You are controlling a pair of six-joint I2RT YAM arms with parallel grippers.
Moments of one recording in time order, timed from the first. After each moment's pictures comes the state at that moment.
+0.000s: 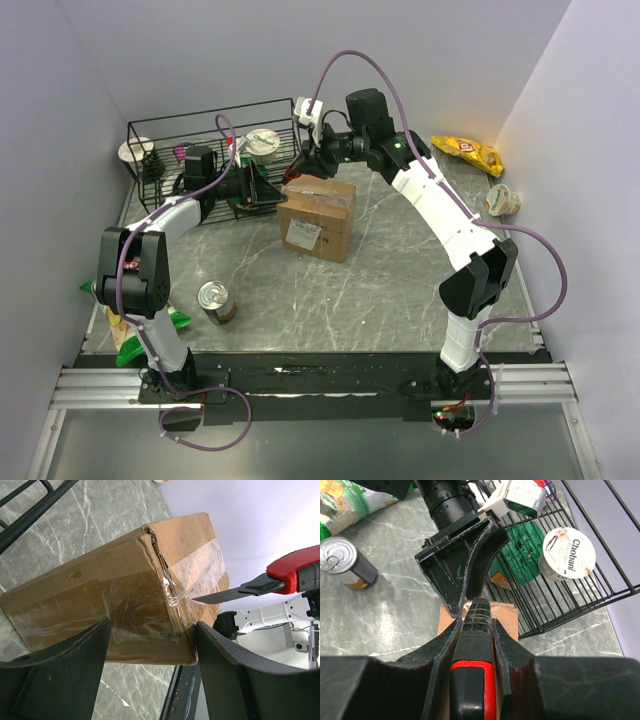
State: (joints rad) left arm -0.13 1.80 1.22 0.15 1.13 -0.58; right arm 0.55 1.86 2.07 -0.70 -0.65 -0.51
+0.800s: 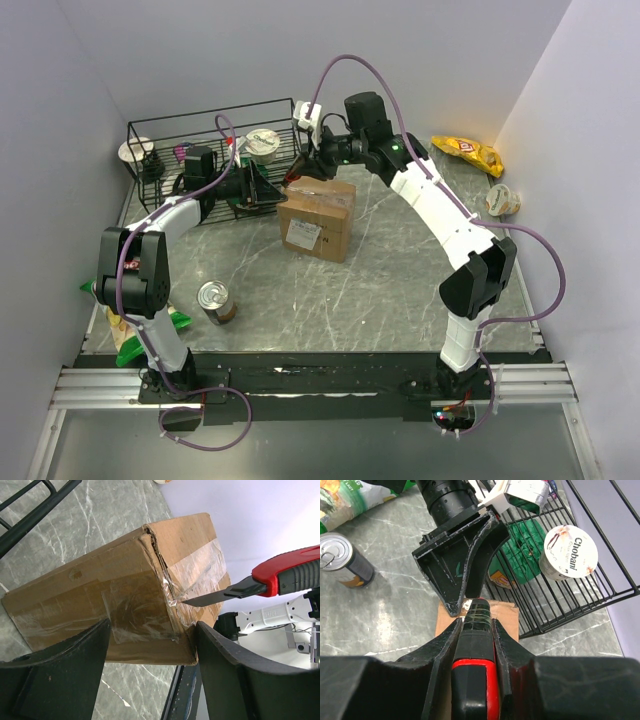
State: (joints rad) left arm -0.13 1.80 1.22 0.15 1.12 -0.57; right arm 0.55 1.86 2.03 -0.67 -0.65 -0.53
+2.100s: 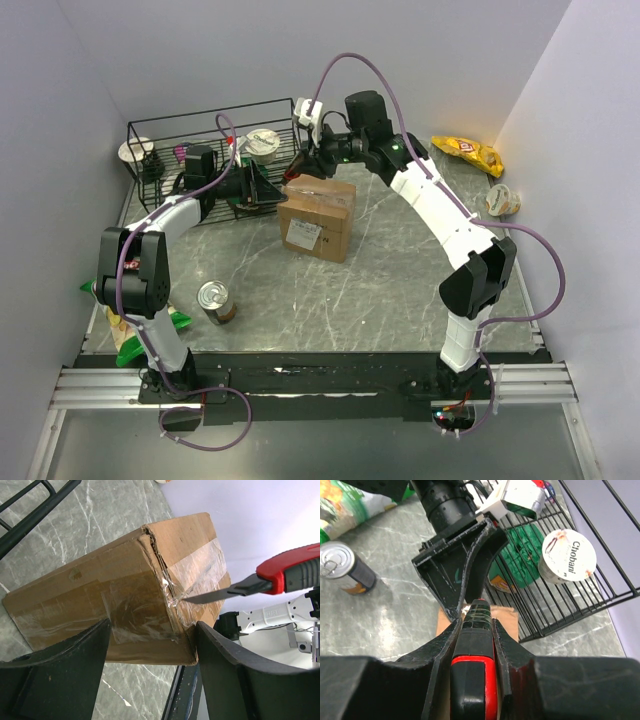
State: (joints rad) left arm -0.13 1.80 1.23 0.13 1.12 -0.56; right arm 0.55 1.86 2.03 -0.64 -0.66 -0.49
